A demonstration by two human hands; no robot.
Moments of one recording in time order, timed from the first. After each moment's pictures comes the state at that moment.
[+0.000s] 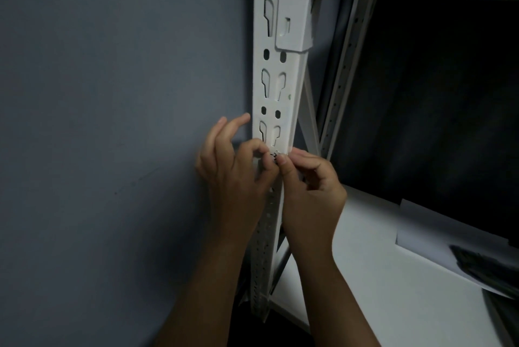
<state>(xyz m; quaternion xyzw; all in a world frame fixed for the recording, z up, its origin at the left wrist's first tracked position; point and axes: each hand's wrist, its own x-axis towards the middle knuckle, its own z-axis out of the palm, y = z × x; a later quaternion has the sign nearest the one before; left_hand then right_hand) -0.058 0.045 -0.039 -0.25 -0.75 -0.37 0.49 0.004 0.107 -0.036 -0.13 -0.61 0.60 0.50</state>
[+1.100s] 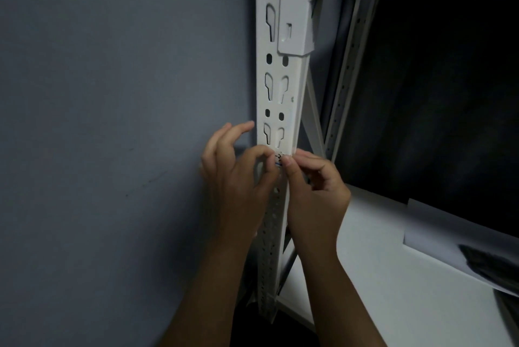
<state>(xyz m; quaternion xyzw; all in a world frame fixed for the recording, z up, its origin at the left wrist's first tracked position) -0.059 0.040 -0.041 -0.27 -0.74 -0.41 0.46 0.005 0.104 -0.032 -0.14 -0.59 0.63 0.49</state>
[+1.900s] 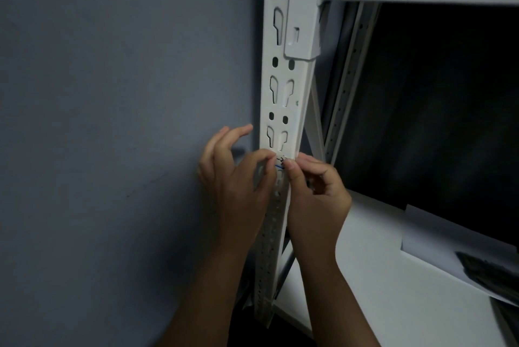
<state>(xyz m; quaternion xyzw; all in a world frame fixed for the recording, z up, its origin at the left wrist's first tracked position) -0.056 0.037 -0.041 -0.27 -0.73 -0.43 0.46 0.004 0.102 -0.032 -0.15 -0.57 0.64 0.49</state>
